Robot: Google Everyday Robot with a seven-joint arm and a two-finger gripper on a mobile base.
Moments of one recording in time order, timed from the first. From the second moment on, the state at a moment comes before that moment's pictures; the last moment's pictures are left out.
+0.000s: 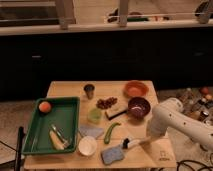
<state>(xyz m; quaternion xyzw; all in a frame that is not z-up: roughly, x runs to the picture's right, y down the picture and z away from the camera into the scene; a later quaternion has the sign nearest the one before) 0.254 0.264 0.775 -0.34 -0.08 -0.13 0.93</state>
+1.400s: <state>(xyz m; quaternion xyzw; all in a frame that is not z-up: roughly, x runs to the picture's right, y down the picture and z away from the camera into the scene) 0.247 0.235 0.746 -0.29 -0.01 -0.16 0.95</state>
